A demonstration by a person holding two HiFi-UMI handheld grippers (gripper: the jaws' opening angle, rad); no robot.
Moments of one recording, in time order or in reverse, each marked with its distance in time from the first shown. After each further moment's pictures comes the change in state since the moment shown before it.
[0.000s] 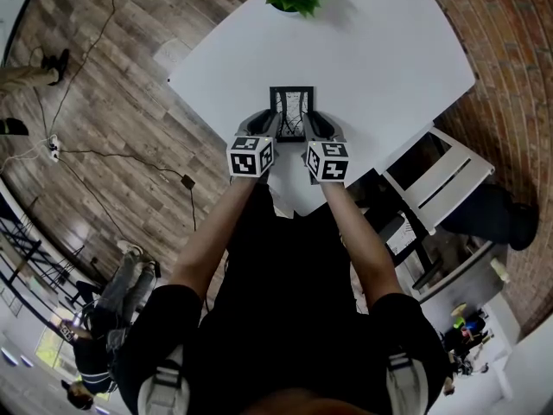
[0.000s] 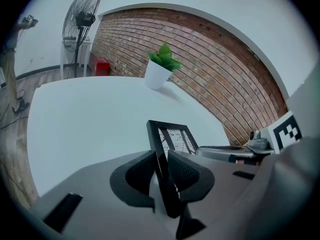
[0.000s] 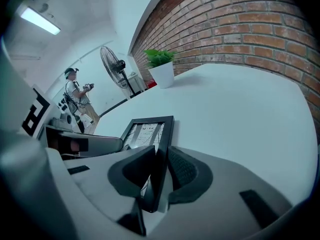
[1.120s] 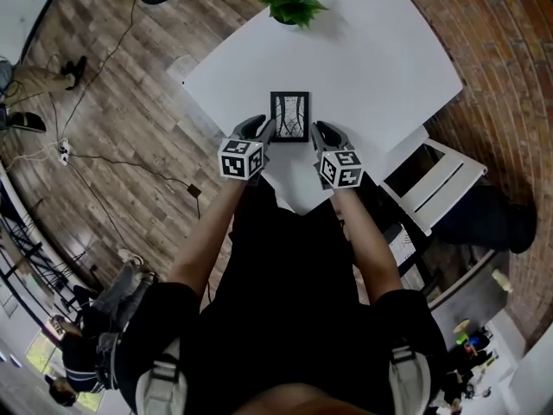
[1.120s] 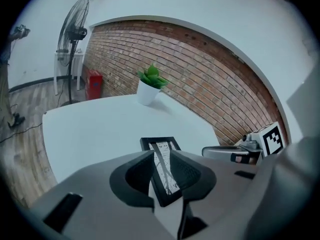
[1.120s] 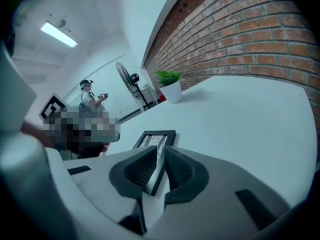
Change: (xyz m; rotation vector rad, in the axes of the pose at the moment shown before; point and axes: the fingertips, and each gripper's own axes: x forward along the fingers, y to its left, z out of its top) left arm -0.057 -0.020 0.022 0.097 -0.082 -0.039; right arm -0.059 0.000 0.011 -0.047 -0.121 0.158
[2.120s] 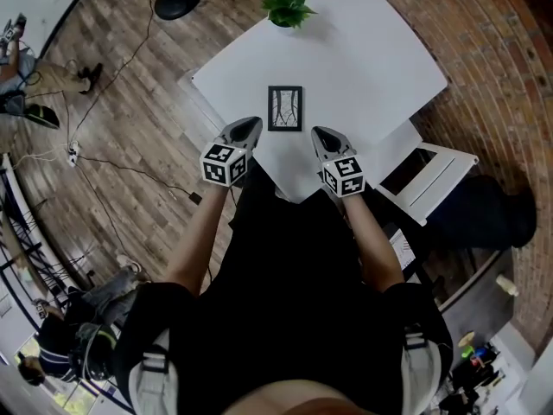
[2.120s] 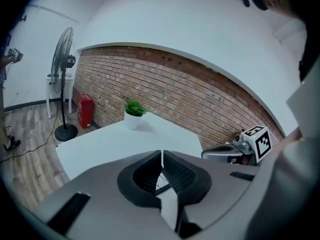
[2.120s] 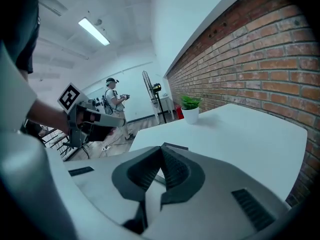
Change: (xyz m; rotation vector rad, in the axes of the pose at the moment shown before) left arm -0.109 -0.067 0.031 0.162 -0.168 -0.047; right arm -0.106 0.054 0.024 -0.254 -0.105 0.111
